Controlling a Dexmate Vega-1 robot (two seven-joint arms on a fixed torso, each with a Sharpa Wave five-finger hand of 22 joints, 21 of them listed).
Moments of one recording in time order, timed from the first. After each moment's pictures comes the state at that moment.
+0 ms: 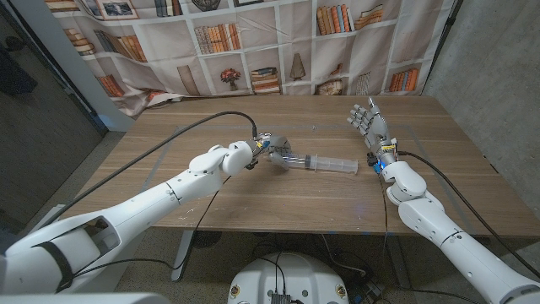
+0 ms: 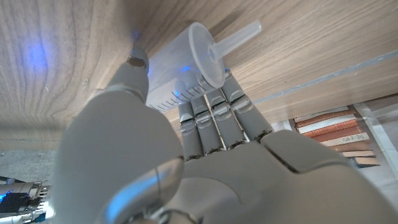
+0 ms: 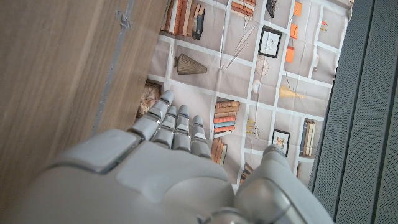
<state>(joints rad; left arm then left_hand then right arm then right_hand) 0.59 0.65 0.87 -1.69 0.63 0.16 -0.20 1.04 0.00 0.42 -0.18 0.17 0.86 0.01 0.35 0.19 0.99 -0.04 0.30 0.25 1.01 -0.08 0.28 0.19 0.88 -0.11 0.47 0.19 -1.02 -0.56 -0.31 -1.52 0.61 0.38 -0.07 0.12 0.01 0.23 -0.09 0.18 0.19 0.08 0.21 0.19 0.23 0.13 0.26 0.19 0.15 0.09 0.19 0.18 0.27 -0.03 0.25 0.18</state>
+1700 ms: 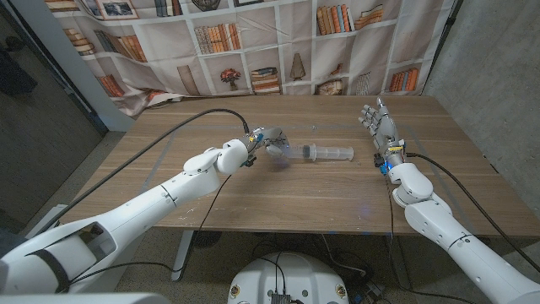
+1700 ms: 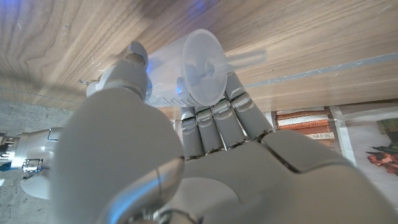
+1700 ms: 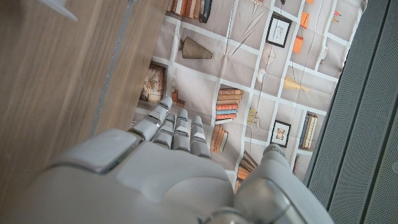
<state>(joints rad) 0.64 0.66 0.80 -1.71 0.48 0.18 -0.06 1.06 -0.02 0.42 -0.18 0.17 0.89 0.03 0.35 0.20 1.01 -0.02 0.31 0.33 1.07 -0.06 0.28 0.21 0.90 -0.12 0.49 0.19 -1.06 -0.58 -0.28 -1.54 0.57 0.38 -0.13 0.12 0.02 0.22 -0.10 0.18 0.17 0.11 0.20 0.19 0.16 0.14 0.21 0.19 0.06 0.08 0.17 0.18 0.18 -0.04 0.20 0.18</state>
